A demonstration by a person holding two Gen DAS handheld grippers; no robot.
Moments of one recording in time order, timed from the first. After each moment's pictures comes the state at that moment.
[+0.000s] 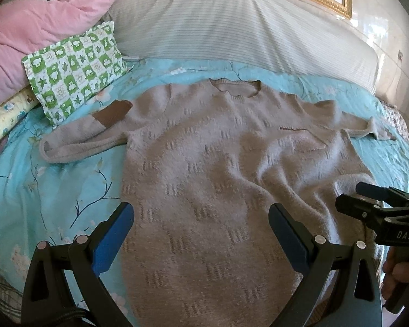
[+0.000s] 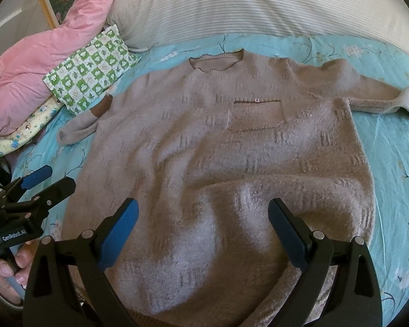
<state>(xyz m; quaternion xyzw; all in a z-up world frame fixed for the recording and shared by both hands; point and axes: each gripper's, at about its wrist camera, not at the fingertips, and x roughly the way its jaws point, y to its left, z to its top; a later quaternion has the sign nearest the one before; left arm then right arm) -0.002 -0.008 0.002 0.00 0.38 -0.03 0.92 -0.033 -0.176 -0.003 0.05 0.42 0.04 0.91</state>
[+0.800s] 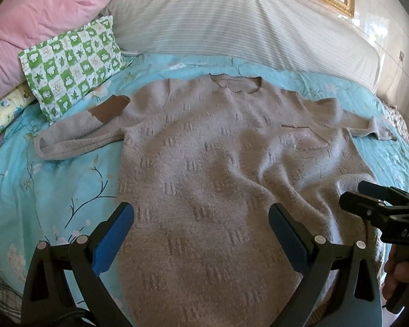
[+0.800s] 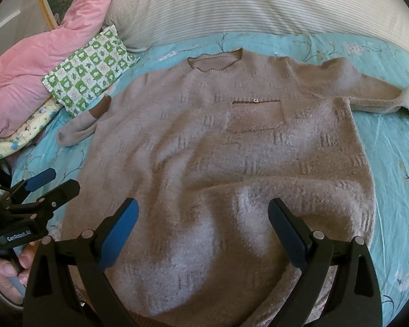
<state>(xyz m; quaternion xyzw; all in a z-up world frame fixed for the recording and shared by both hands) 0.005 -0.006 -0.004 0.00 0.39 -0.03 0.92 -0.029 -0.179 -0.005 0.04 0.41 0.04 0.91</state>
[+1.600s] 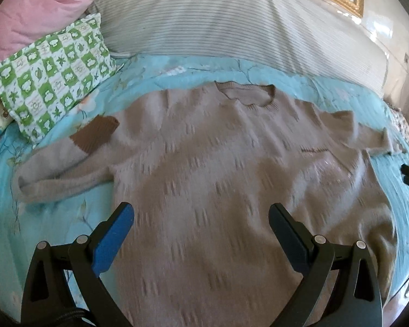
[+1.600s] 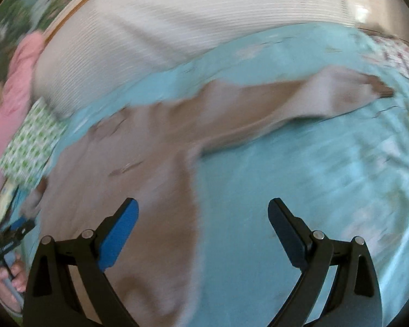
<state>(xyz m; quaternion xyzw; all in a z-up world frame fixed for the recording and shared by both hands) 0.100 0.008 -0.001 -0.01 0.39 -0.04 0.92 -0.033 -0.369 0.053 0.14 0.34 -0.12 0.92</state>
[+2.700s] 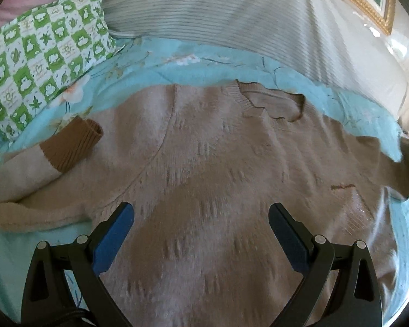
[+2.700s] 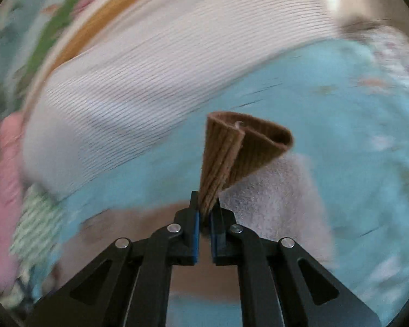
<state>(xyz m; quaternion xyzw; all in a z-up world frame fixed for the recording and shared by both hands) 0.181 0.028 -0.028 -0.05 0.44 -0.03 0.90 0.080 -0.456 0.094 0.26 0.29 -0.10 0.92</state>
